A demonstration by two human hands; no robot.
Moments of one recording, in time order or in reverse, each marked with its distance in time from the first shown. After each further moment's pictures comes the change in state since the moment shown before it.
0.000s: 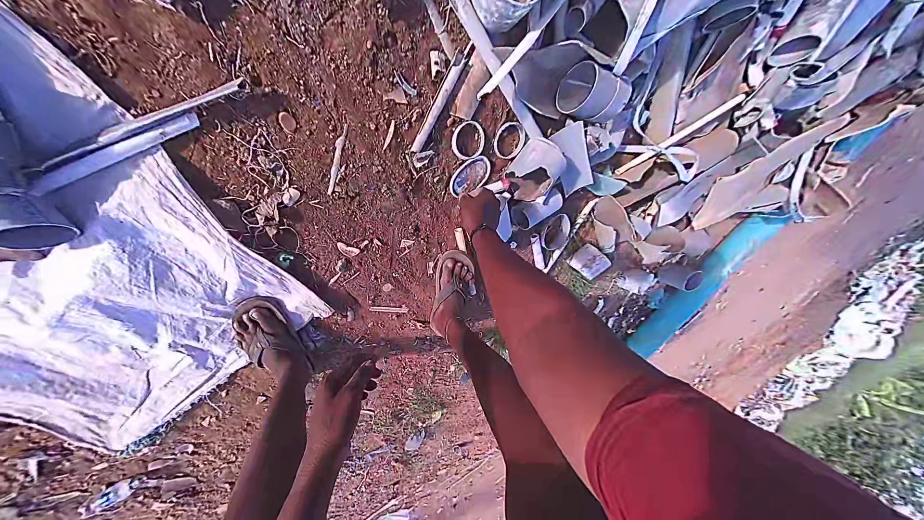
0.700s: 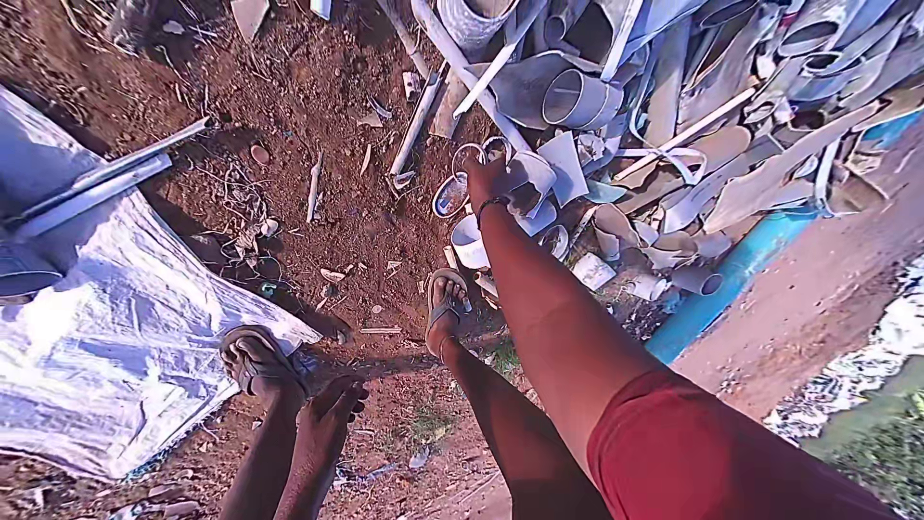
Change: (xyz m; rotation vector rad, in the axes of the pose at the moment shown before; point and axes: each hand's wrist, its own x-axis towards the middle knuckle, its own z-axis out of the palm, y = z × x) left_hand 0.018 0.020 0.025 0.144 0.037 -0.037; right_hand 0.099 -0.022 -0.029 0.418 0.116 -0.074
